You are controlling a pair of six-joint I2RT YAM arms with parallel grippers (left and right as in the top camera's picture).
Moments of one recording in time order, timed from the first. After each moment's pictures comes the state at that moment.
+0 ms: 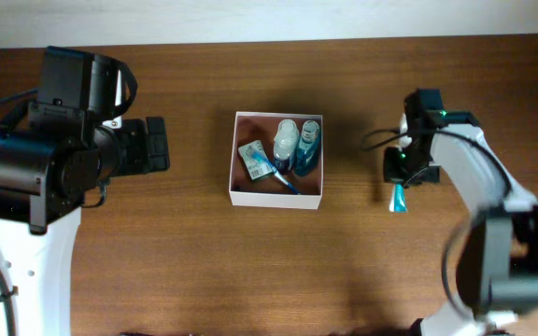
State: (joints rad) left arm -0.21 1.51 2.17 -1.69 -0.20 -0.24; right arm 0.02 1.76 1.31 -0.99 -0.02 0.13
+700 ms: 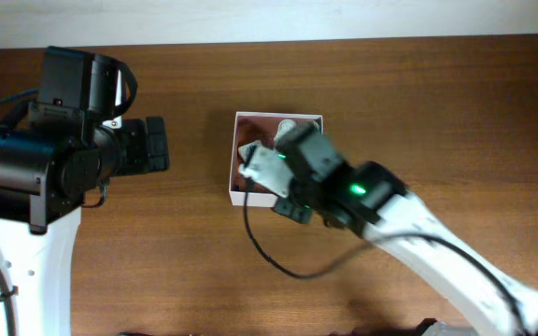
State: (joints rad) left arm -0.21 1.51 2.17 -1.69 -0.20 -0.24; right arm 0.72 1.51 1.37 -0.85 -0.02 -0.50
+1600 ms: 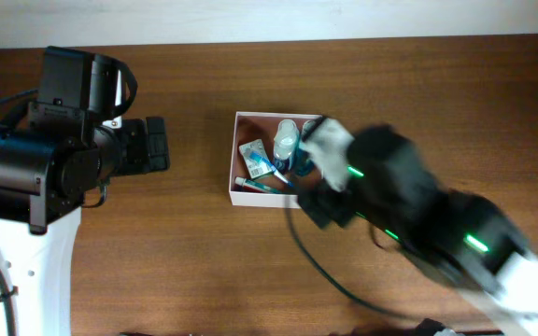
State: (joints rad) left arm -0.21 1.51 2.17 -1.69 -0.20 -0.24; right arm 0.70 1.20 1.52 -1.04 0.13 -0.16
